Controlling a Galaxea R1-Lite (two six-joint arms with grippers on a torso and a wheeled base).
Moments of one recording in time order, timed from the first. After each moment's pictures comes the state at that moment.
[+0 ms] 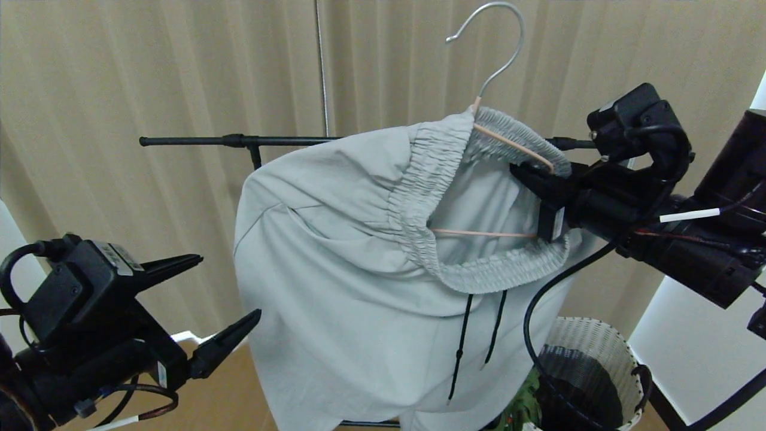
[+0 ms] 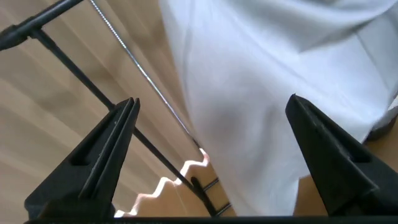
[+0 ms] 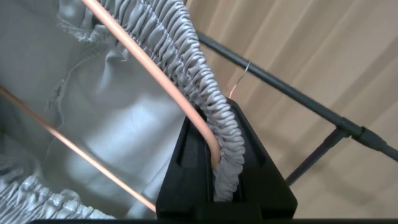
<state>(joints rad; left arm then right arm) -0.33 1.24 -0.29 -0.80 -0.16 0.42 0.52 1.55 -0.81 -0.80 -0.06 -0.32</state>
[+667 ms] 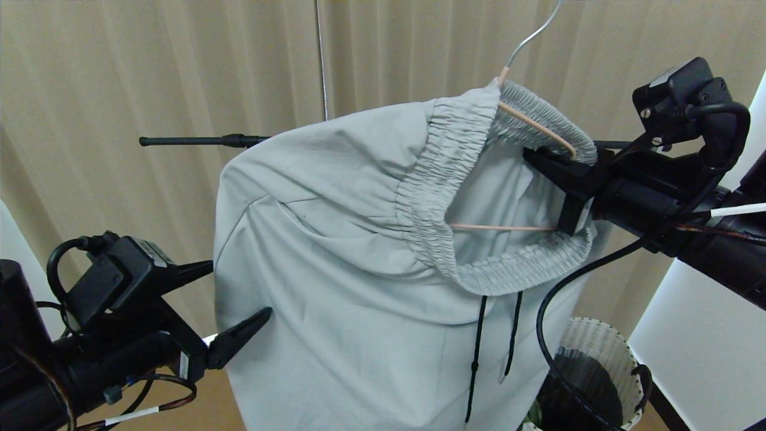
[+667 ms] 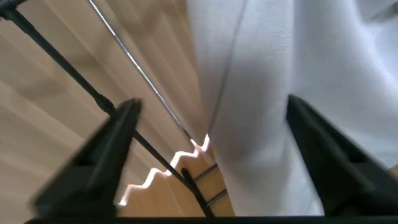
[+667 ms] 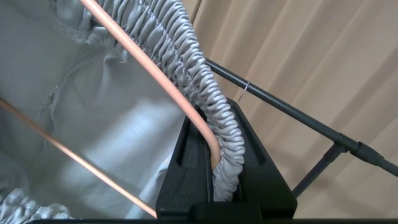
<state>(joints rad) -0.33 1.32 -0.31 -0.80 -0.16 0.39 0.52 1.49 -0.80 -0.80 -0.02 -0.30</state>
